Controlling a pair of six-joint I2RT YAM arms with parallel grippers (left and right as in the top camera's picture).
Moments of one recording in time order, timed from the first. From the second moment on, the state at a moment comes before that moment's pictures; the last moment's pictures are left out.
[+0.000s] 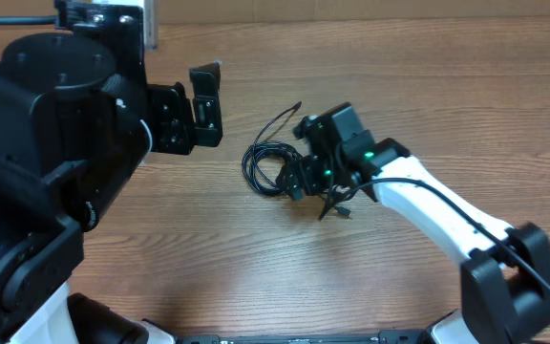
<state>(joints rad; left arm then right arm) -0.50 1.62 2.75 -1.63 -0.22 -0.29 0.52 1.70 1.13 -0.52 -0.33 0.12</state>
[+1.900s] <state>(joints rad) -0.50 1.62 2.74 -1.69 -0.27 -0.29 0.62 1.49 2.26 -1.04 -0.04 0.04</state>
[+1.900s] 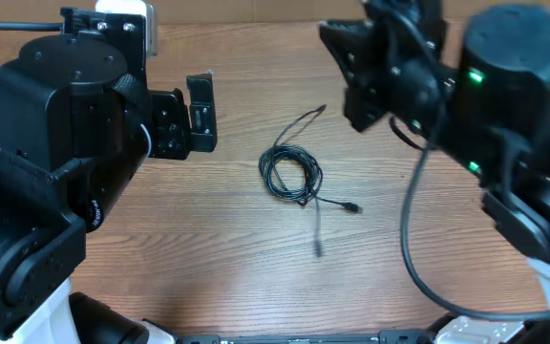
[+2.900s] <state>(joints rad) -0.50 1.62 2.74 -1.69 -0.42 -0.28 0.62 1.81 1.22 -0.63 -0.09 0.14</state>
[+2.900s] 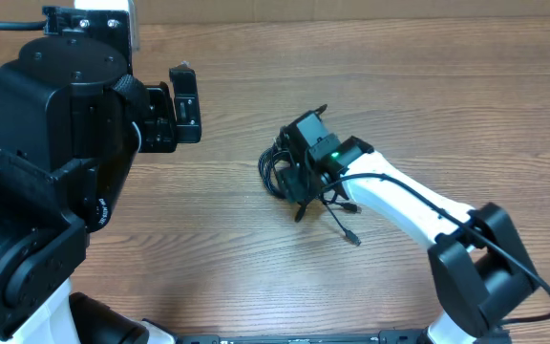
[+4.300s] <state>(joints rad) -0.50 1.64 2.69 -1.69 -0.42 -0.28 0.64 1.82 1.21 -0.76 -0.11 0.90</state>
